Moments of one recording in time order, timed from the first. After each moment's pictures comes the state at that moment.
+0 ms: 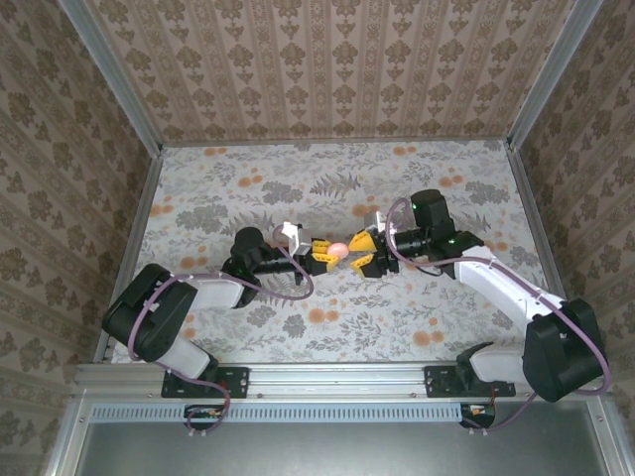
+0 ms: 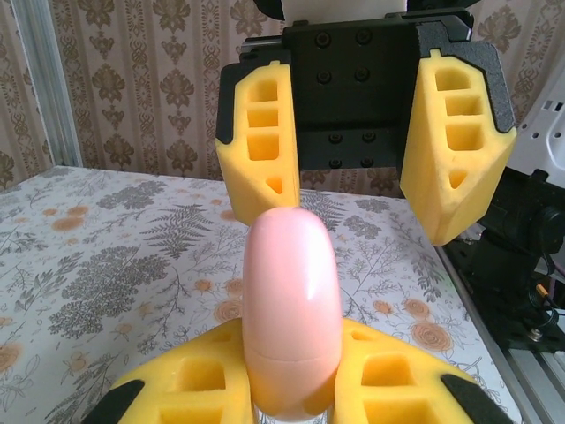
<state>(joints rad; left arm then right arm) -0.63 1.52 0.48 1.06 0.93 -0.06 0.37 1.29 0.83 -0.19 -1.07 -0.49</state>
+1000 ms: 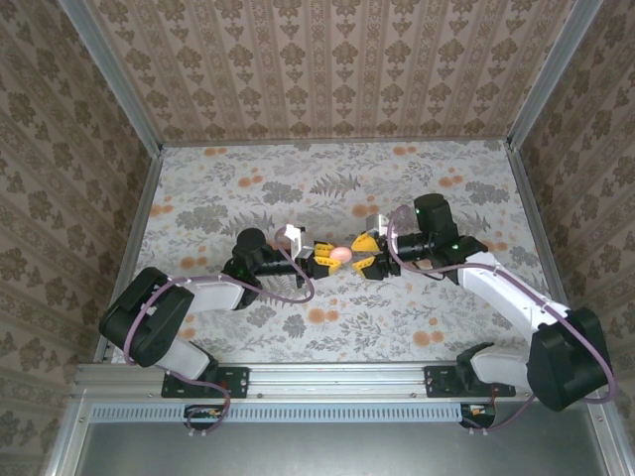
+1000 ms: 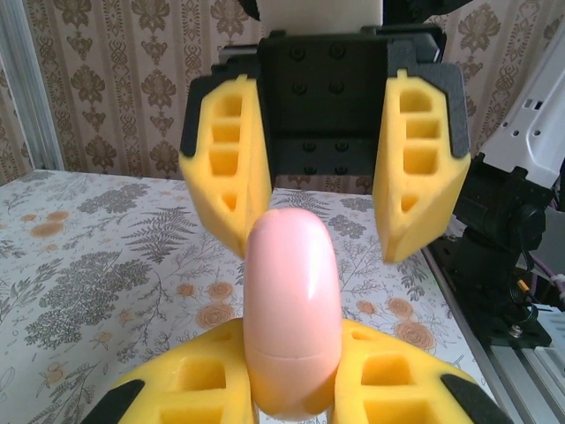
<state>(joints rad) -0.66 1.49 0.48 1.02 0.94 -0.05 0.37 1.24 0.79 -0.19 -1.00 -0.50</state>
